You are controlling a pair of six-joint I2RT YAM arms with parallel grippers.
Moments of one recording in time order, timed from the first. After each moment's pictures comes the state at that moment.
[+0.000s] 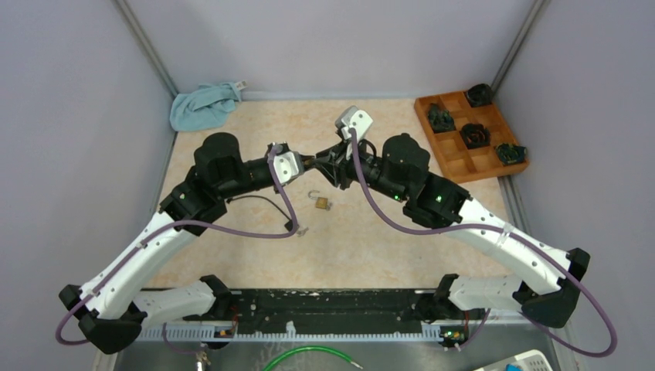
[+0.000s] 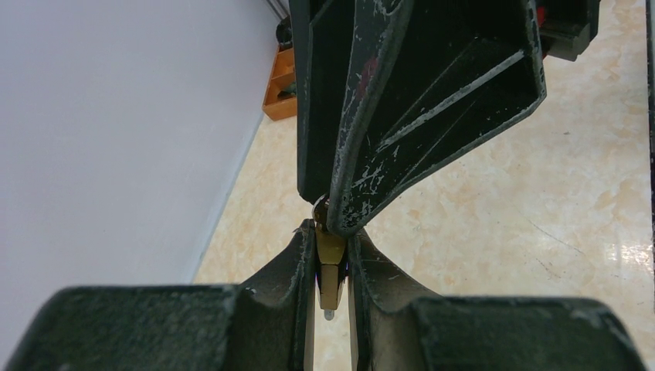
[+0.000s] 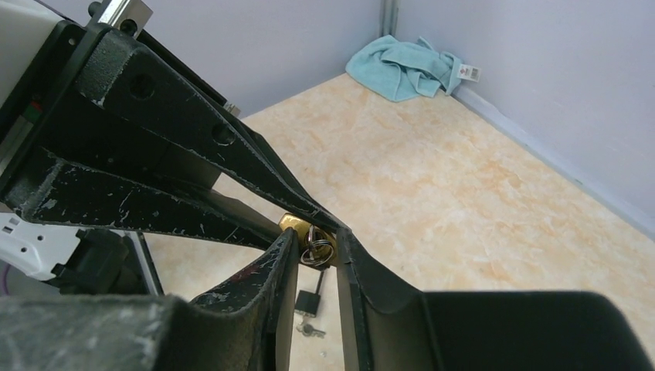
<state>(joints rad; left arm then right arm) -0.75 1.03 1.22 -0.32 0.40 0.57 0.99 1.14 1.29 -0.19 -0.02 0.02</state>
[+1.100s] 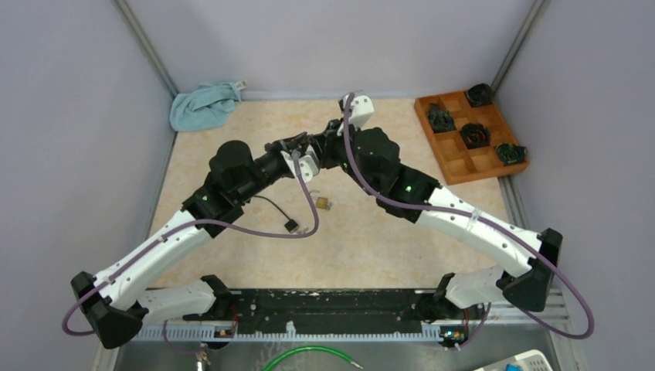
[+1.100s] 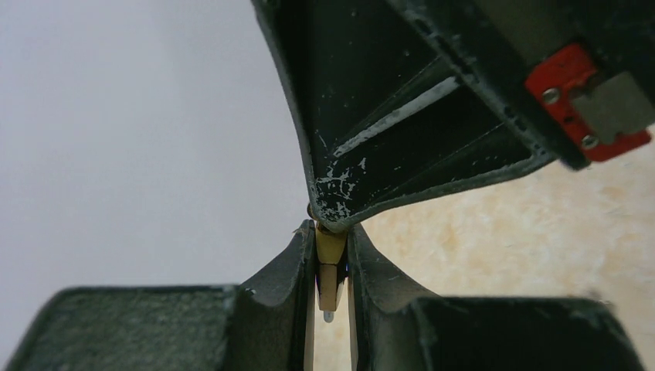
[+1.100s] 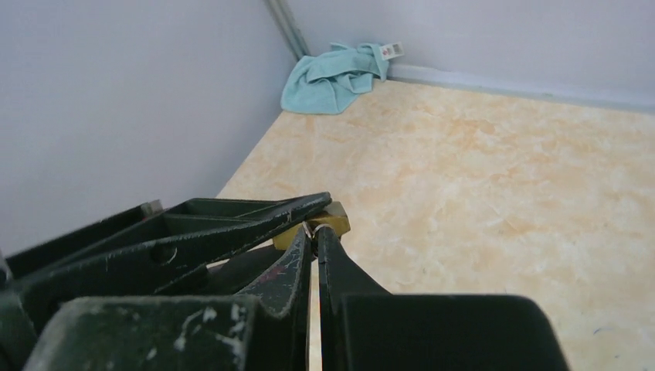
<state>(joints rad) -0.78 1.06 1.10 -0.06 0.10 0.81 1.00 1.28 1.34 -0.12 0.33 0.35</state>
